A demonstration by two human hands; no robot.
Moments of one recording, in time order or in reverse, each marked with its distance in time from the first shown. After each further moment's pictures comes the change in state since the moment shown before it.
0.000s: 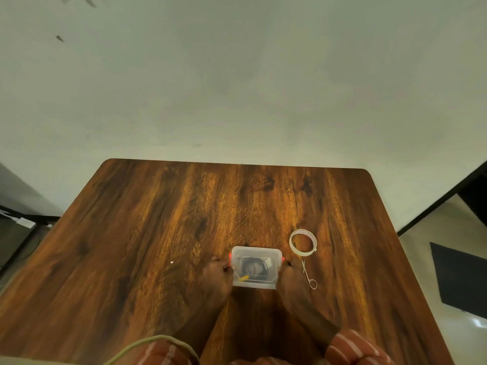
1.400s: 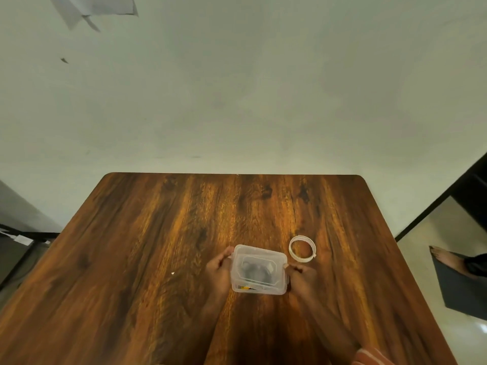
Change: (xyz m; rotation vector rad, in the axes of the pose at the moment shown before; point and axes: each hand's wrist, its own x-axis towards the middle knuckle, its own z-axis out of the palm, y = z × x) left_hand 0.002 0.030 -0.012 -0.845 0.116 0.031; right_hand -0.023 -0.023 0.015 0.013 0.323 -0.181
